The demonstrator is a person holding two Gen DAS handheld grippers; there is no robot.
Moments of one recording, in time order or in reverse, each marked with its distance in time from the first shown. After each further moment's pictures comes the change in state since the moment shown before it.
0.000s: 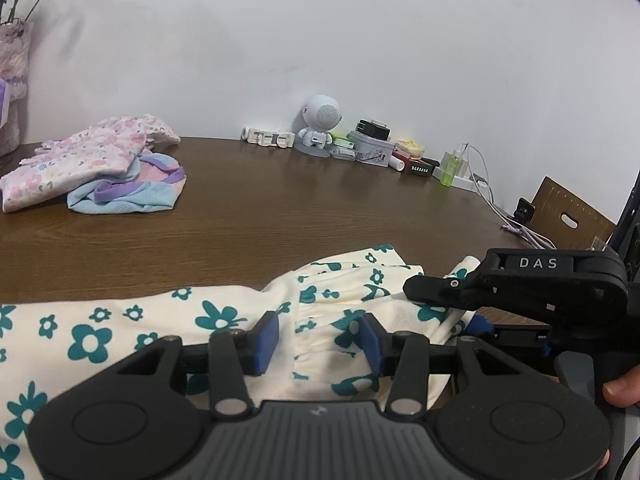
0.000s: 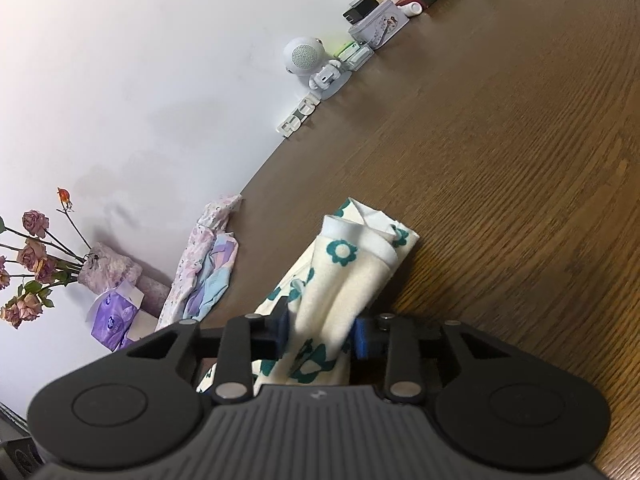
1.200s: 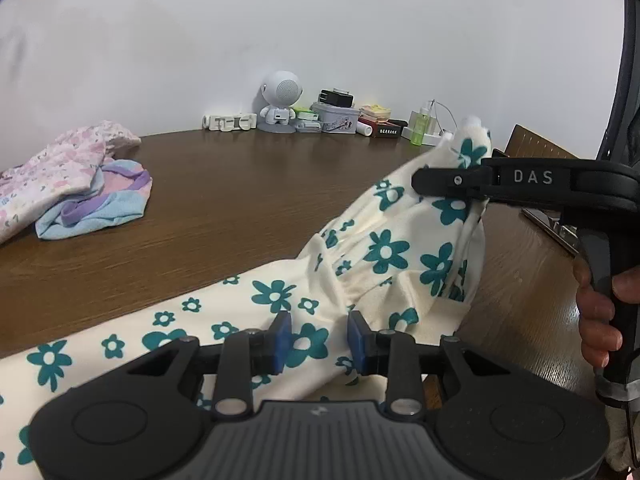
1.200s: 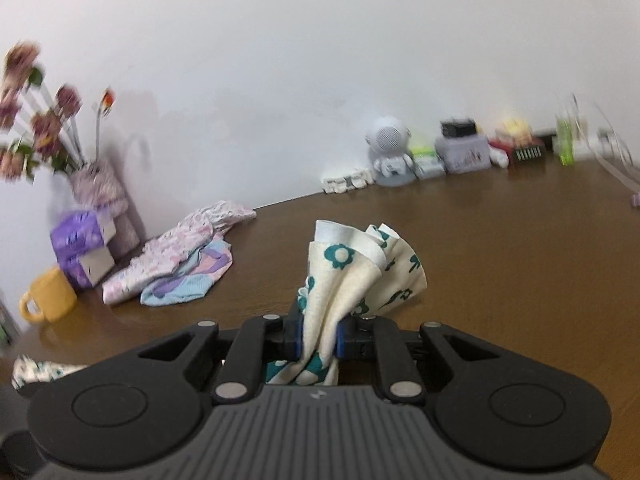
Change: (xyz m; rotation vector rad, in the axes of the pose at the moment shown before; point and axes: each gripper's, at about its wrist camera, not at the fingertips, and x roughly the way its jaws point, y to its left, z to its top) left arm 0.010 0.004 0.006 0.149 0.096 -0.066; right arm -0.012 0.071 0.024 -0.649 -0.124 -0.105
